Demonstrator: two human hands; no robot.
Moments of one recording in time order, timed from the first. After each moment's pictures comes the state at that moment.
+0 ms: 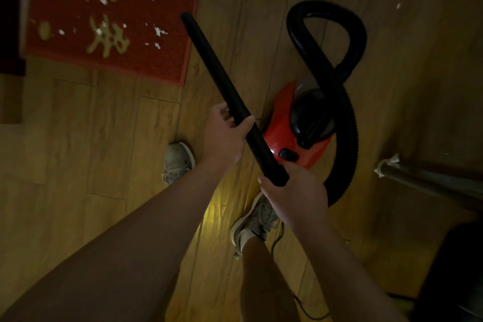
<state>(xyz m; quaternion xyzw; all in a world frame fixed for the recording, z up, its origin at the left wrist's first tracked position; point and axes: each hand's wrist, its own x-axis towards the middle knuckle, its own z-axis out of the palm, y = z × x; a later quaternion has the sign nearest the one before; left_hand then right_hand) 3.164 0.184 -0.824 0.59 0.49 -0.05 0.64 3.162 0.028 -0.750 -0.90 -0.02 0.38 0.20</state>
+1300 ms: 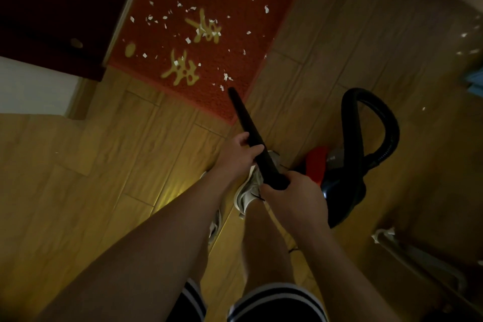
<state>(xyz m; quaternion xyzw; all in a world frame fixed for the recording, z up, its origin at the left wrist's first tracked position) 3.191 0.362 -0.764 0.49 0.54 -0.15 0.67 3.238 0.242 -0.645 -0.87 -0.06 0.47 0.12</state>
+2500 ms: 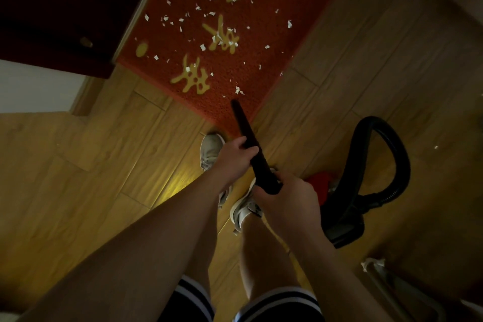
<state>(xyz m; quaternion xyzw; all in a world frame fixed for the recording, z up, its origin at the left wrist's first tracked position) 3.232 0.431 -0.800 0.46 0.57 -0.17 0.66 3.301 0.321 -0.671 -0.86 -0.16 0.46 0.12</state>
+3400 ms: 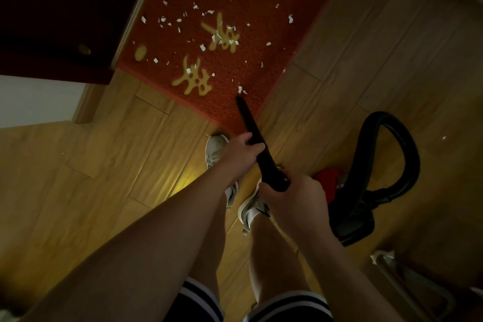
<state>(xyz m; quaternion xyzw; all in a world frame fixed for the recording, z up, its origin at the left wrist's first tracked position) 3.241 0.456 -0.793 0.47 0.56 -0.20 0.65 3.302 0.342 -0.672 -0.87 -0.12 0.46 0.13</state>
